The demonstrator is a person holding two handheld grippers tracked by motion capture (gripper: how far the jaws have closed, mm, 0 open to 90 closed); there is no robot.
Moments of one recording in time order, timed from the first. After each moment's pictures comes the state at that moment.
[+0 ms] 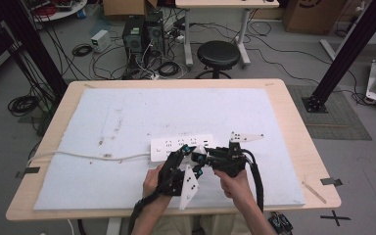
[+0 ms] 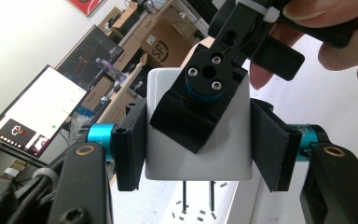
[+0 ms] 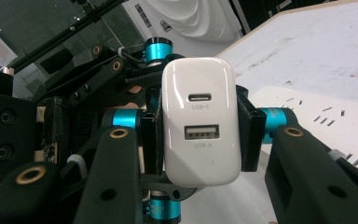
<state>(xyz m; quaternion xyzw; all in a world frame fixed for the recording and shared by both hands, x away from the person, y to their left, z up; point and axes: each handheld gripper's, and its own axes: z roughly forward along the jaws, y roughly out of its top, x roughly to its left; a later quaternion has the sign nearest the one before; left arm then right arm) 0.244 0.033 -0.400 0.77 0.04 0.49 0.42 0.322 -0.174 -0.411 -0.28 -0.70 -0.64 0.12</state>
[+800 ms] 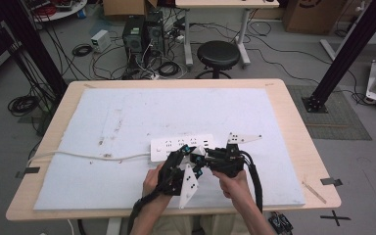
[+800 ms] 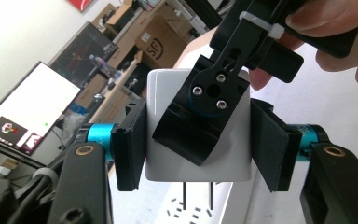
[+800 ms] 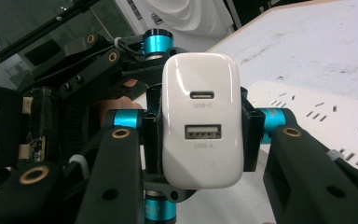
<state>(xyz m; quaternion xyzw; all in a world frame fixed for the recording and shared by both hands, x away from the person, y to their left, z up) 0.246 0.034 -0.400 0.78 0.04 0.47 0.42 0.319 -0.170 -0.411 -0.28 -0.72 -0.63 0.10</state>
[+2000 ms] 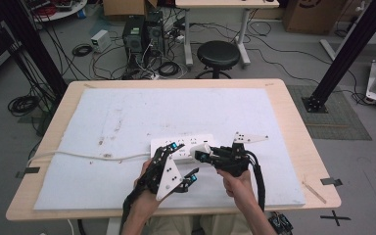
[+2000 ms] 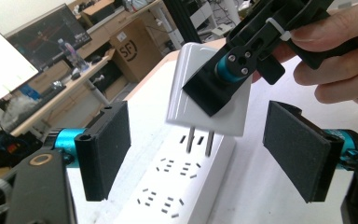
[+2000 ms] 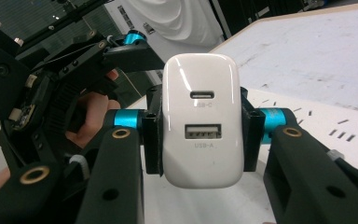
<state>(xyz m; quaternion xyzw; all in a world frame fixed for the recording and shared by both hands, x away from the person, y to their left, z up) 0.247 0.069 -0.385 0.77 0.11 0.37 0.51 0.319 -0.182 -0.409 -0.29 -0.71 -0.64 0.08</state>
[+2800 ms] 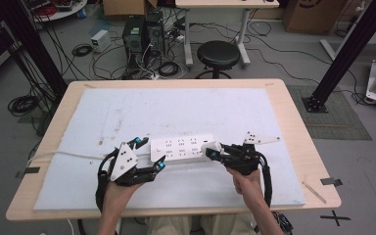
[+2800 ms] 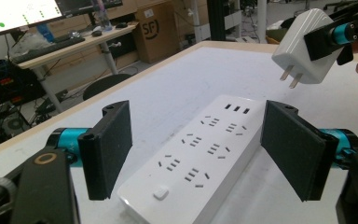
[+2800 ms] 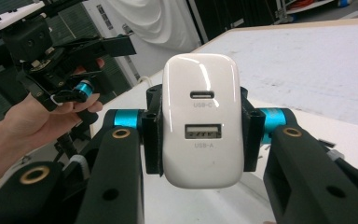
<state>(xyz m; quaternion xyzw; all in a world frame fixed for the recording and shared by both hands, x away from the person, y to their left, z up) 0.262 0.151 -0.385 0.73 0.26 0.32 0.55 0.320 -0.209 -0.412 -0.30 -0.71 -0.63 0.02</state>
